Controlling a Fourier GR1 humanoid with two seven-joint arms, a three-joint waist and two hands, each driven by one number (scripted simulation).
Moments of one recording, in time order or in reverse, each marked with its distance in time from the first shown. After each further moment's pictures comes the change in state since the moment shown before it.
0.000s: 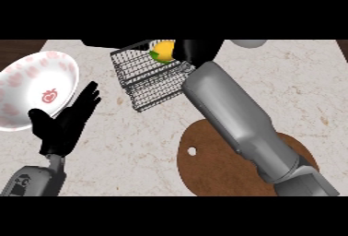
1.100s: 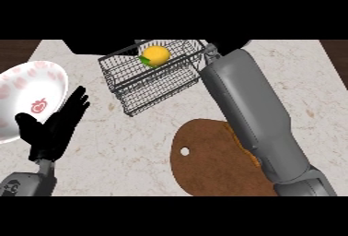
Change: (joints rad) left arm 0.048 0.018 0.055 0.020 0.010 -0.008 -0.019; right arm 0.037 0.006 -0.268 -0.141 0.120 -0.531 -0.041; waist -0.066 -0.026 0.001
